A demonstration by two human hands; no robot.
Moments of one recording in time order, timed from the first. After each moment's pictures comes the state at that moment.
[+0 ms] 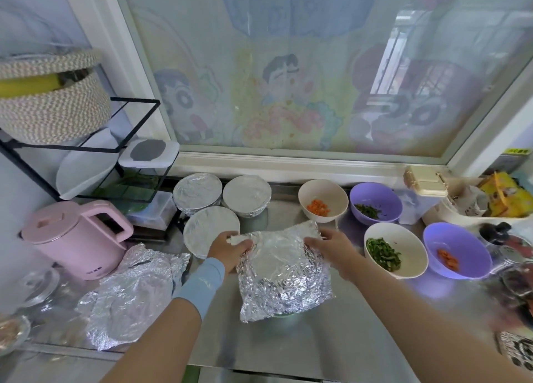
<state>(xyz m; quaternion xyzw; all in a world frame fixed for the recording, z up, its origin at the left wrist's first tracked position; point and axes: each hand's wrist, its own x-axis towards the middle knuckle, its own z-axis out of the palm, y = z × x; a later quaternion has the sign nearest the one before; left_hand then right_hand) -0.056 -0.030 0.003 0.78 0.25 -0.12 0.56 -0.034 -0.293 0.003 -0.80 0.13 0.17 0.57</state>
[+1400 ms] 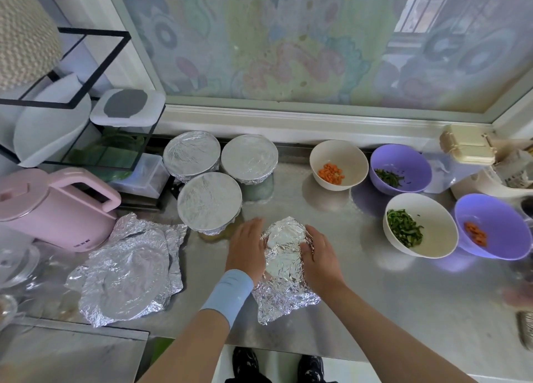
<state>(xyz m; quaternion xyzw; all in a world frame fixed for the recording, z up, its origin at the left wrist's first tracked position) -0.068 -0.061 -0.095 0.96 0.03 -0.06 0.28 -0.076 -0.245 -0.106 -0.90 0.05 0.07 0.43</state>
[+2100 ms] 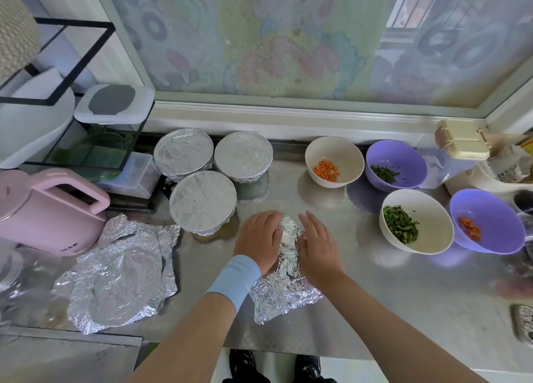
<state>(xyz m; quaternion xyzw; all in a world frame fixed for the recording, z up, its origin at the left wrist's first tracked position) -0.043 -0.081 -0.089 0.96 -0.10 -0.02 0.24 -0.063 -0.247 -0.094 -0.96 -0.02 0.06 0.29</state>
